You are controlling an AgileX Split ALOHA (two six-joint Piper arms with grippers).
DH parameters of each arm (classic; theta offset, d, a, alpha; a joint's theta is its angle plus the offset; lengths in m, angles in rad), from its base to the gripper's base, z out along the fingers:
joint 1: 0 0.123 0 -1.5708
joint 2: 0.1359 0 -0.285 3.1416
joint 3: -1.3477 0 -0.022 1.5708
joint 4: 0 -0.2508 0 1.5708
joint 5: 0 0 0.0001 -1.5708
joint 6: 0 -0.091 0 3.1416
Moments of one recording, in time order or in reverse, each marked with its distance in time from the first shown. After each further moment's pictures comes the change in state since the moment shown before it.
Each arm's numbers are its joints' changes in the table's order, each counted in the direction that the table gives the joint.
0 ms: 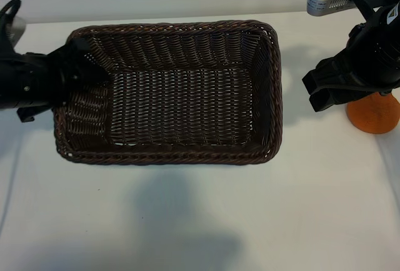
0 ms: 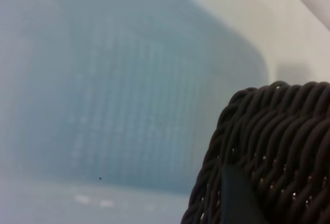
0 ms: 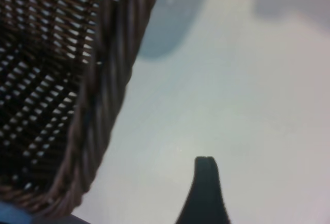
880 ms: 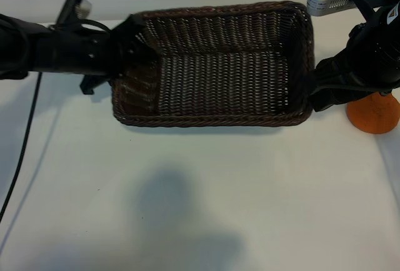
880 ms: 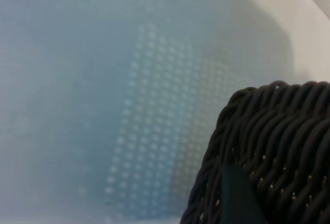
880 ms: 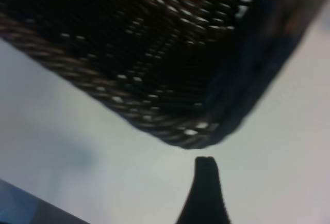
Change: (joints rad) left arm -0.134 0.396 0.310 0.123 -0.024 -0.013; right arm 0.000 0.000 0.000 0.000 0.001 0.000
